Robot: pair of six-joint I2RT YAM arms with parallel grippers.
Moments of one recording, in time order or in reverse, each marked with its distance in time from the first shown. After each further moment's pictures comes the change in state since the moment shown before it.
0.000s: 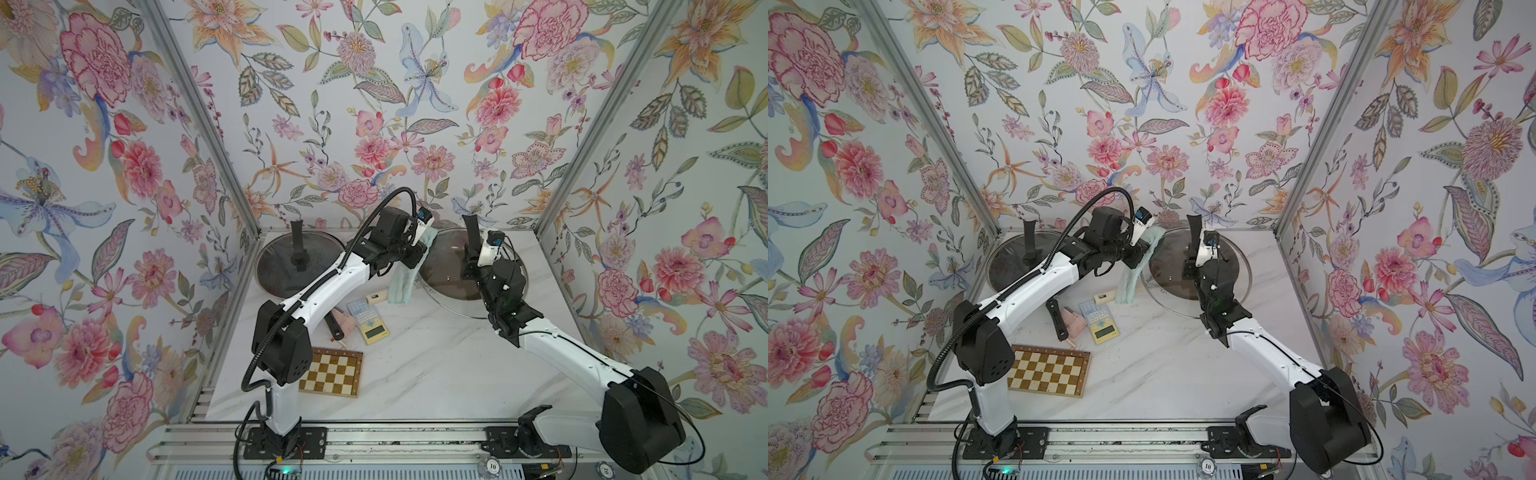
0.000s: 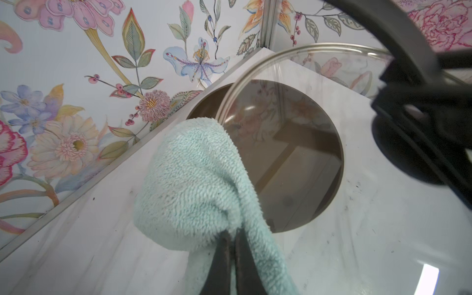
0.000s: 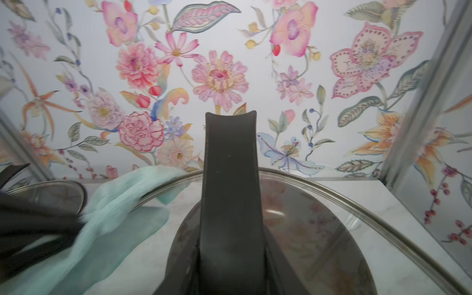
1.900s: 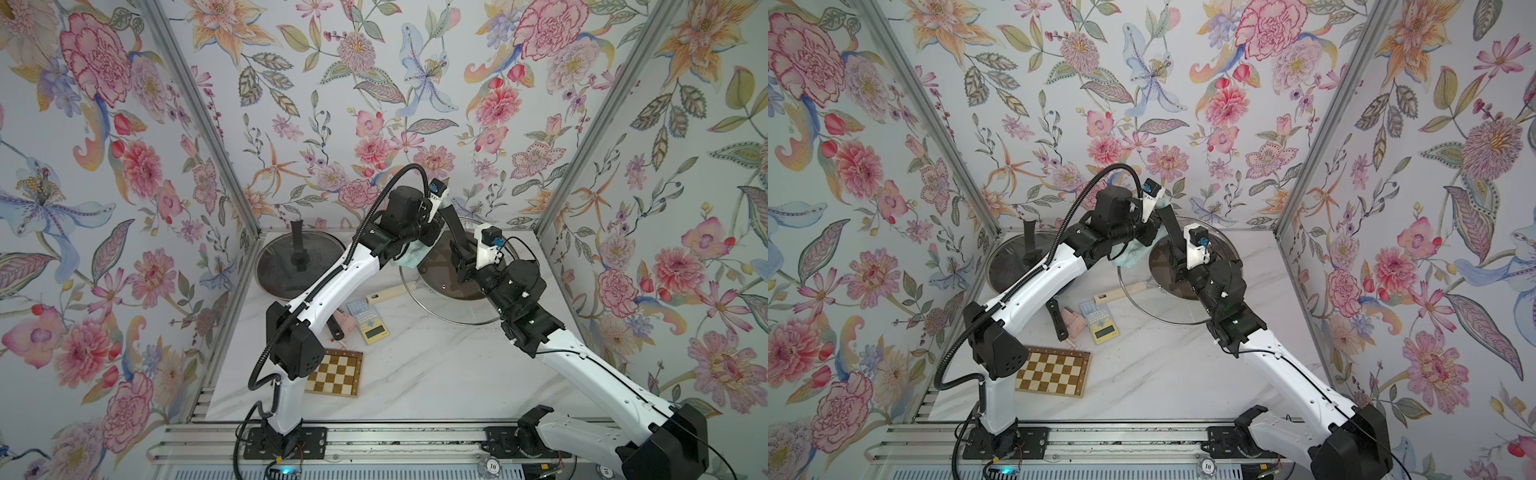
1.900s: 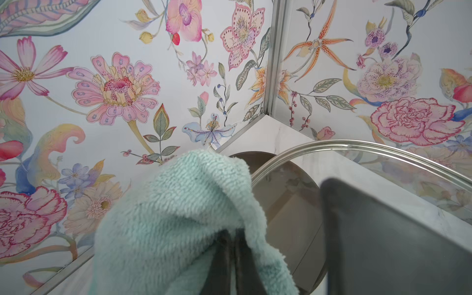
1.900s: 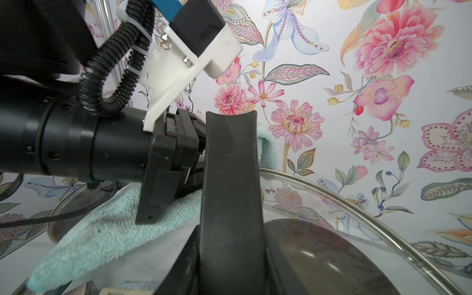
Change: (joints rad) left arm -0.053 0.107 0.312 0.018 -0.107 -0.056; right arm 0.139 -0.200 0.056 -0.138 -0.259 -0.130
